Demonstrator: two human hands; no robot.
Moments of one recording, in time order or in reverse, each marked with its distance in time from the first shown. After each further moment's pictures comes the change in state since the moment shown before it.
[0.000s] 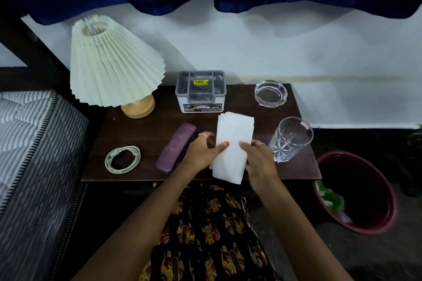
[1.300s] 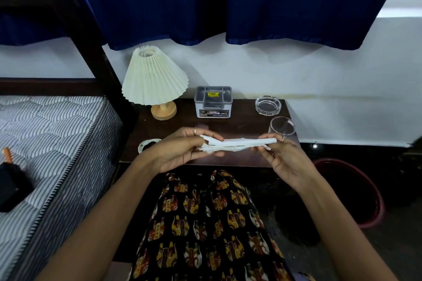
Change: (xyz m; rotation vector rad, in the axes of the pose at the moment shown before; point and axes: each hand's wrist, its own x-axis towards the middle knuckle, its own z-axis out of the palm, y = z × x) left_hand -0.171 0.042 -0.095 -0.551 -0.449 0.154; right_hand -0.117 -0.039 -0.070 0.194 -0.424 -0.133
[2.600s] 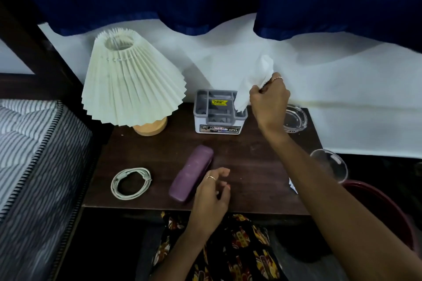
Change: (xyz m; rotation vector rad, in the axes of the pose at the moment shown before) left_hand 0.142 -0.135 -0.035 0.455 0.528 0.264; right_hand 0.247 -0.016 0.087 -1.010 0.552 -0.712
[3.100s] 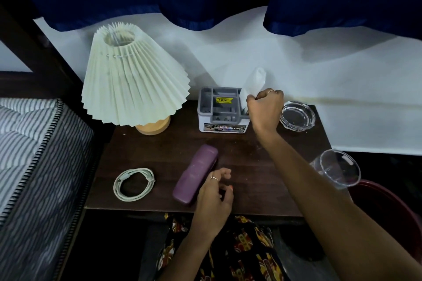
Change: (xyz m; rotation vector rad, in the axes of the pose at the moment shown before) left_hand 0.003 -0.007 -0.002 0.040 0.013 -0.039; right_hand -0.002 0.029 0.040 -0.057 -0.039 0.232
